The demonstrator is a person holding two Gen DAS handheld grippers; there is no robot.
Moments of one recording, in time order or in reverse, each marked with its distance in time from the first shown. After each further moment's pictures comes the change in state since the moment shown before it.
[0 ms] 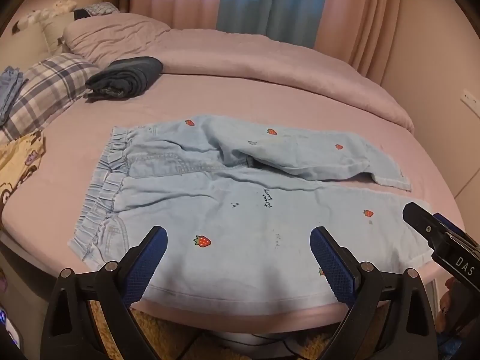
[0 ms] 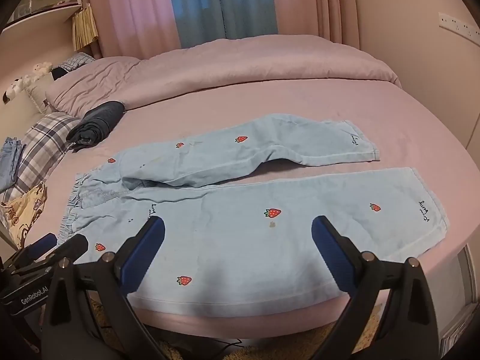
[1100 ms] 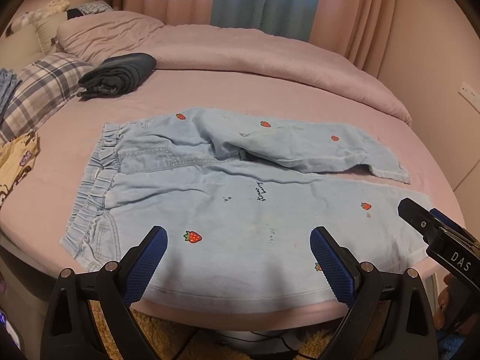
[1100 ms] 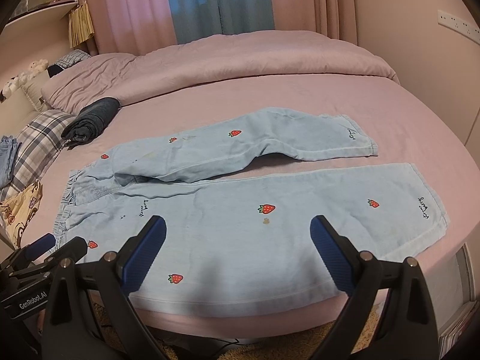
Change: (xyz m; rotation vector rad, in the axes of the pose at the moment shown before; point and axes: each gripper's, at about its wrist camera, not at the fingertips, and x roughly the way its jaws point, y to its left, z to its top) left arm 0.012 -0.011 -0.004 0.016 0.024 -0.009; right arm 0.008 -0.005 -0.003 0.020 0.000 0.002
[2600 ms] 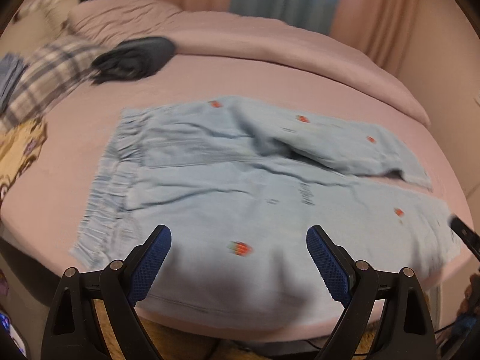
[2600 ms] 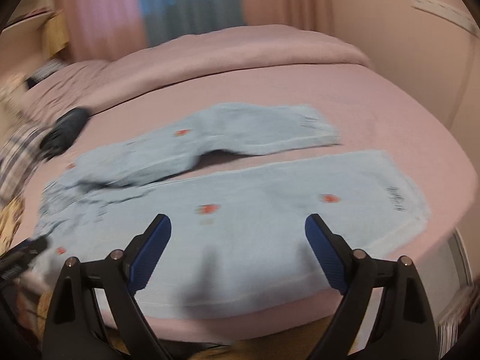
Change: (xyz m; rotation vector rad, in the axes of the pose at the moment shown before) left arm 0.032 0.056 0.014 -0.078 0.060 0.054; right arm 0.008 -0.095 -0.002 0.149 0.016 -0.146
